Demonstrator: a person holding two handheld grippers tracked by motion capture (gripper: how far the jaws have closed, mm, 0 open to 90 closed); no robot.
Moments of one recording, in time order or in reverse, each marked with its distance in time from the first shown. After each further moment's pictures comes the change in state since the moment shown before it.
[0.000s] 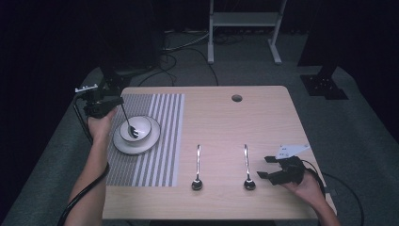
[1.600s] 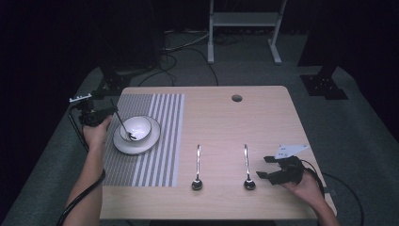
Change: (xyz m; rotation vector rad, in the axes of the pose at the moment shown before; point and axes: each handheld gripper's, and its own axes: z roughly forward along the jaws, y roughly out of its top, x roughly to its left) left arm 0.032 -0.024 -0.007 -0.005 0.028 -0.052; right arm 0.000 0.001 0.002 0.003 0.002 0.001
